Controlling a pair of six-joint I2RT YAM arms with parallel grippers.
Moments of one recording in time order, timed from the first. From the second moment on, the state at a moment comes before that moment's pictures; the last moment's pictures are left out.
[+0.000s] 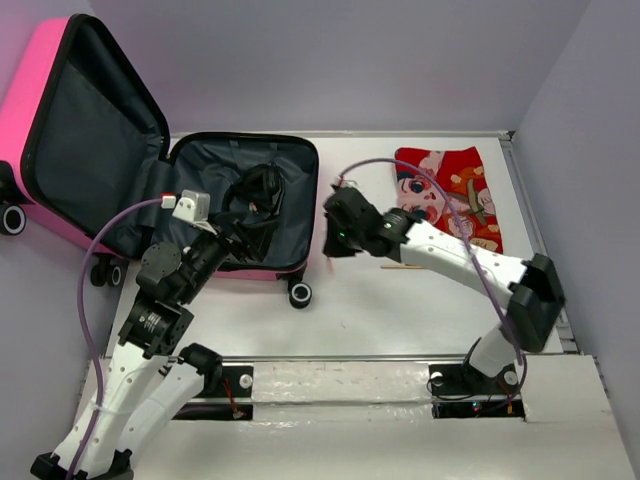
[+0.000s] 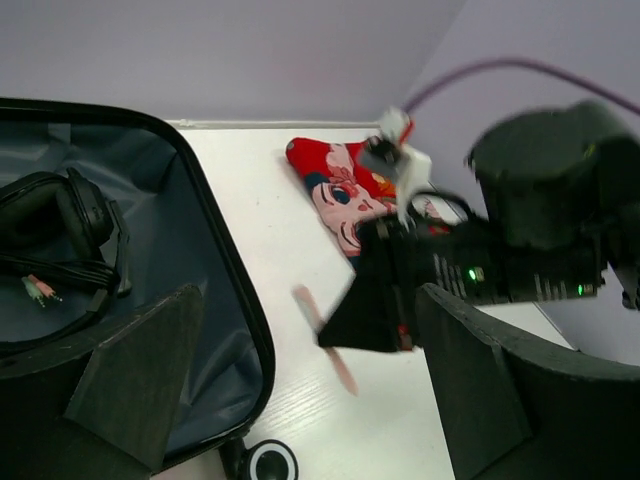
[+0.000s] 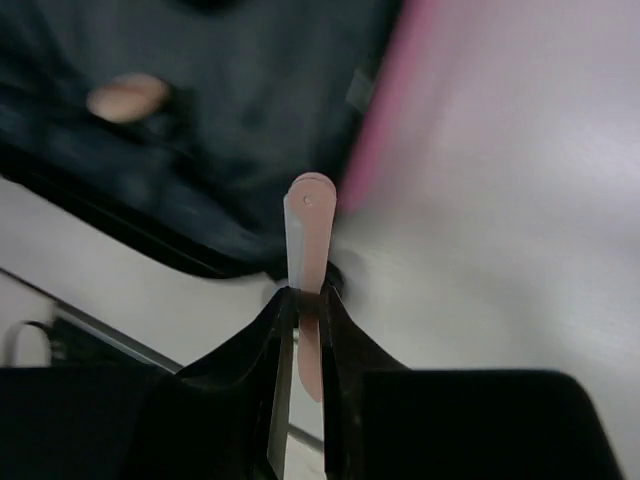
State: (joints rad) left arm -0.46 0.56 0.76 -0.15 0.12 -0.41; right arm 0.90 1.55 1.29 -0.61 0.20 0.73
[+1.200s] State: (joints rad) left arm -0.45 0.56 0.76 -0.16 0.08 -0.41; right arm 0.50 1.78 1.19 -0.67 0.03 -0.04
